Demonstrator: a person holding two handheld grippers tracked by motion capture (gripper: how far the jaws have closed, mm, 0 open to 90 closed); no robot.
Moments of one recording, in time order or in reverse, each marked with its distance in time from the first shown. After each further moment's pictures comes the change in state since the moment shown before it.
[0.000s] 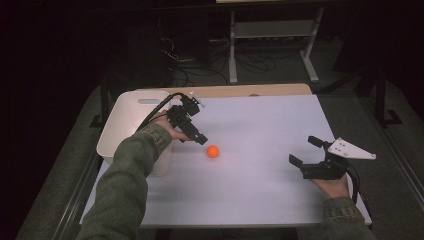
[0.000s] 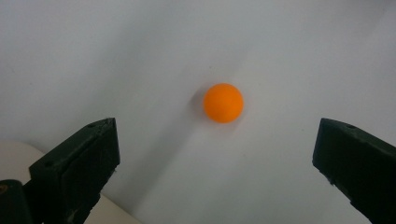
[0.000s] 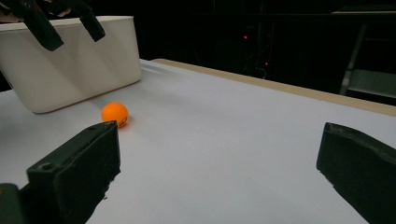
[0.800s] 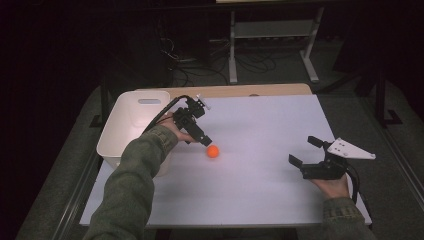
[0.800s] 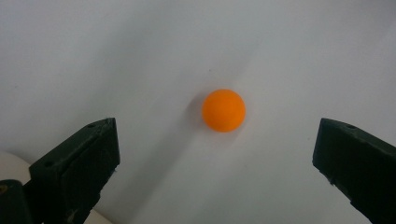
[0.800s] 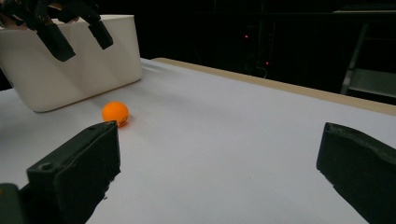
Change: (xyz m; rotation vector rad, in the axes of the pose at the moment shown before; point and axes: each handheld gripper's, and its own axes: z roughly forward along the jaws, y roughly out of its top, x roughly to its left) left arm -0.003 0.006 0.017 0.019 0.009 -0.003; right arm 0.000 0.000 0.000 0.005 0.003 -0.002
